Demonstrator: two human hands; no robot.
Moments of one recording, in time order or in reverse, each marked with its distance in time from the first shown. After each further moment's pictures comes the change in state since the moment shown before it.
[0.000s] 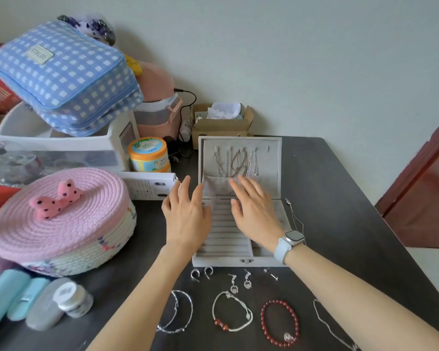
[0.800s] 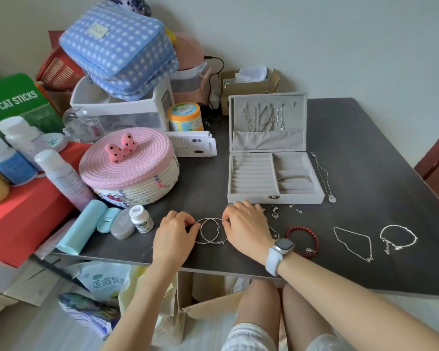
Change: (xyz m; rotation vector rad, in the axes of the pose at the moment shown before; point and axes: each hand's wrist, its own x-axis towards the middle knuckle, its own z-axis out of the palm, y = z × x) left_hand -0.147 -0.072 -0.054 -0.071 -0.178 -0.289; right_hand -0.118 -0.108 0.029 0.034 -0.199 -0.022
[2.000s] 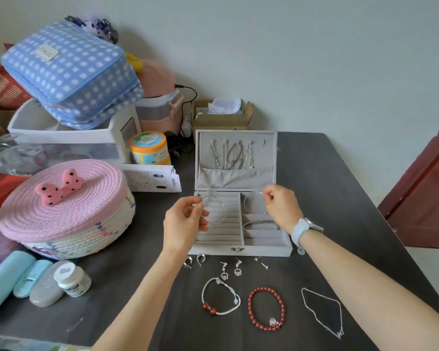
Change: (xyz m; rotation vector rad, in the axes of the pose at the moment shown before) left_hand 0.086 0.117 0.032 -0.959 0.023 -0.093; right_hand 0.091 0.182 -0.058 0.243 0.264 0.302
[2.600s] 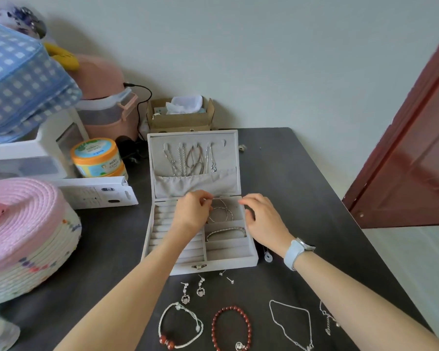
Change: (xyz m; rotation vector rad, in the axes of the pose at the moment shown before) left_hand 0.062 -0.012 0.100 0.591 -0.270 0.139; right_hand -0.021 0.033 -0.018 0.003 -0.106 -0.090
